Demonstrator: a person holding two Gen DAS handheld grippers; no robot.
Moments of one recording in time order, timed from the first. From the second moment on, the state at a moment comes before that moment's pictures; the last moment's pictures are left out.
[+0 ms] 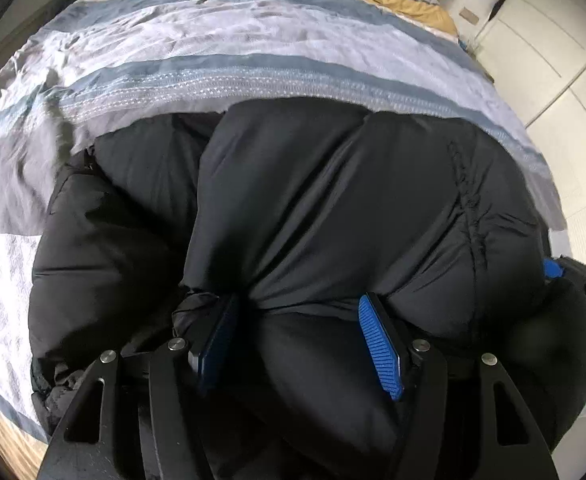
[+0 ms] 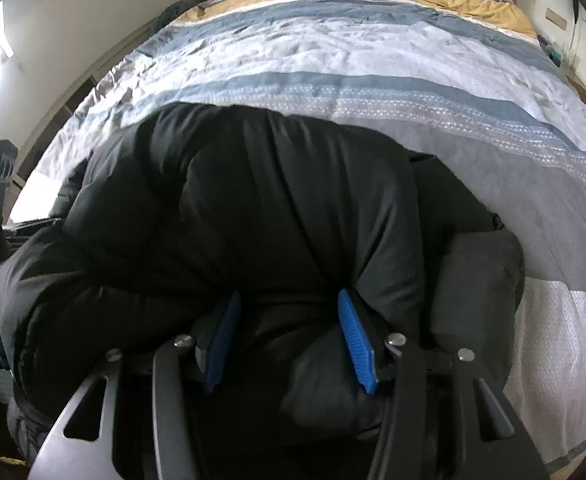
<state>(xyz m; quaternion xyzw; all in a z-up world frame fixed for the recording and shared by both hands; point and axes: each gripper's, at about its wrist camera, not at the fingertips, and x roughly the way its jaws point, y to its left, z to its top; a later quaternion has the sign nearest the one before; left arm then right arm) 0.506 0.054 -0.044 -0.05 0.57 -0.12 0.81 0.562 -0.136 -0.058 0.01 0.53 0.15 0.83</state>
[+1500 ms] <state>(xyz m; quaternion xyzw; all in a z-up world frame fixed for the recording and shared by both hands) 0.398 0.039 -0.035 -0.03 0.42 -0.09 0.90 0.459 -0.115 -0.051 -0.04 0.40 0.14 0.90</state>
